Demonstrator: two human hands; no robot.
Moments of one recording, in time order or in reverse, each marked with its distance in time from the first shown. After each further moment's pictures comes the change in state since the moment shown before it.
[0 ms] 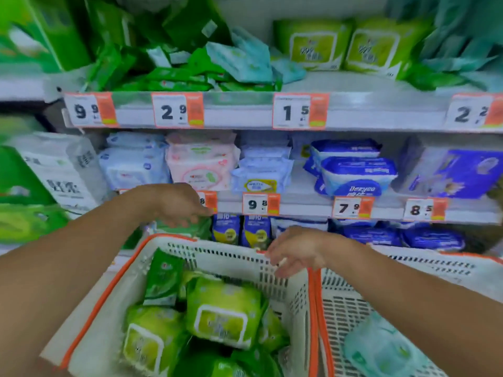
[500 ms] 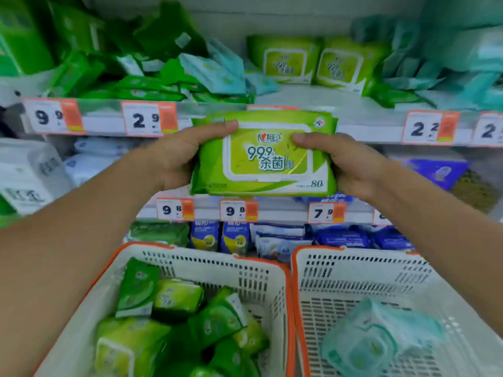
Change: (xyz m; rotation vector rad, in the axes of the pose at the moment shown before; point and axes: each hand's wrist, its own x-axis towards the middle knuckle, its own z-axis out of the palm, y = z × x) left_hand -0.027 0.110 -0.020 -1.024 -0.103 0.481; right_hand -0.117 -0.086 -0.100 0.599 0.184 -0.545
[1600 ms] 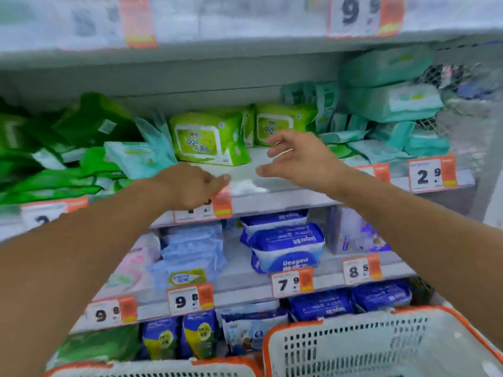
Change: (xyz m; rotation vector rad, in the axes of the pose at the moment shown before) left_hand 0.140 0.054 0.066 1.768 0.184 0.116; right_hand 0.058 -0.072 -0.094 -0.799 0.285 -0.424
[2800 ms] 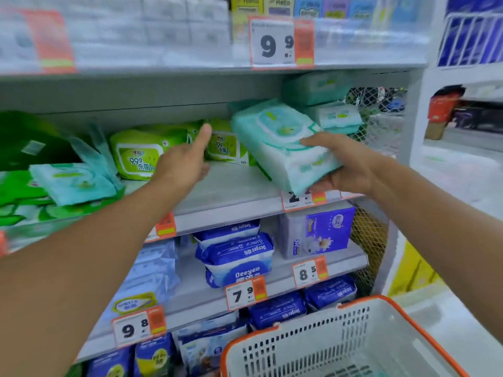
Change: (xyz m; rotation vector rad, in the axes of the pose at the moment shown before) left_hand 0.019 0.093 -0.032 -1.263 0.234 -0.095; right_hand -0.040 0.040 -0.136 0.591 0.107 0.458
